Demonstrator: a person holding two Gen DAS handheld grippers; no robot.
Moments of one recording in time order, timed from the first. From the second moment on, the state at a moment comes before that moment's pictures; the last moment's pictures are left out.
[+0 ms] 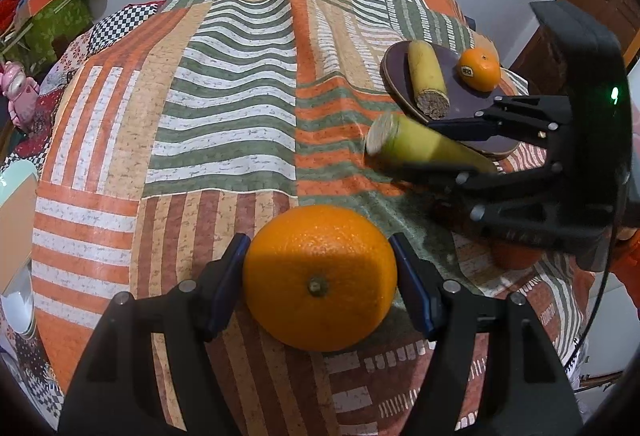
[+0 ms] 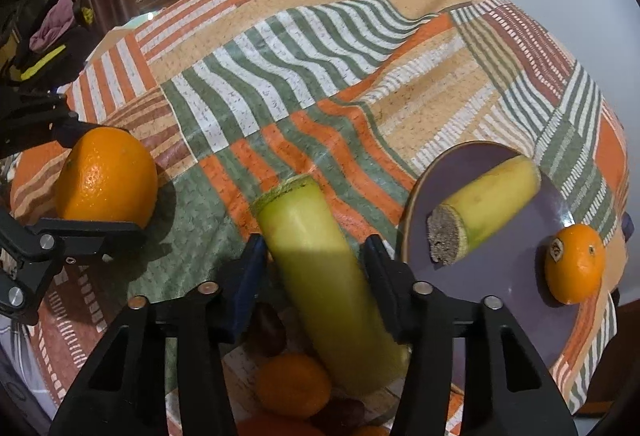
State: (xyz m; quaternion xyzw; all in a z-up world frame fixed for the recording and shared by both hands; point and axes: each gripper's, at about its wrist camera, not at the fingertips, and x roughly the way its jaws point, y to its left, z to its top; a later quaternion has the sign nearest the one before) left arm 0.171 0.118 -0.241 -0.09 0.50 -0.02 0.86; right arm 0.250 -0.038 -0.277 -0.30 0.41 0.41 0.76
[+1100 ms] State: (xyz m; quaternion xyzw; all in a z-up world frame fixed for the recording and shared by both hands) left arm 0.195 0.096 -0.201 -0.07 0.45 -0.01 0.89; right arm 0.249 -0.088 -0.217 -0.20 0.37 0.39 0.82
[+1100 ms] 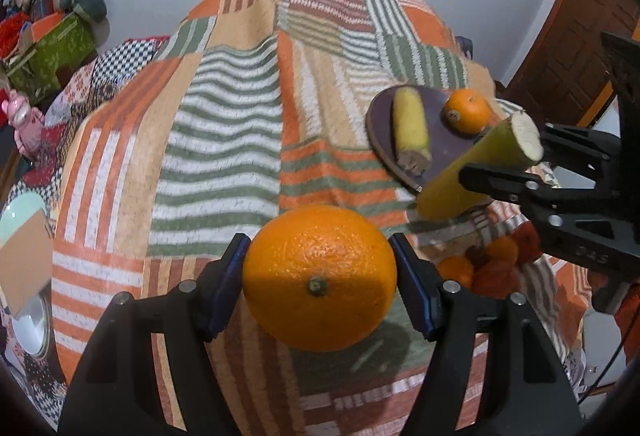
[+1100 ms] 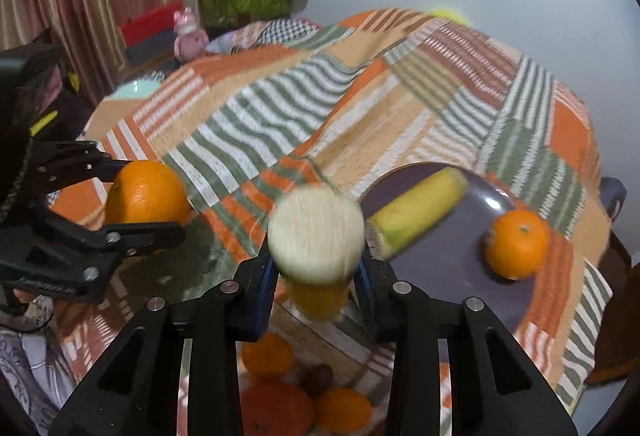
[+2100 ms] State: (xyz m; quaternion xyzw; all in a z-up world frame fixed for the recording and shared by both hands) left arm 0.284 0.008 -0.212 -0.05 0.46 -0.08 0.88; right arm 0.294 -0.173 -0.220 -0.10 0.41 0.35 0.84
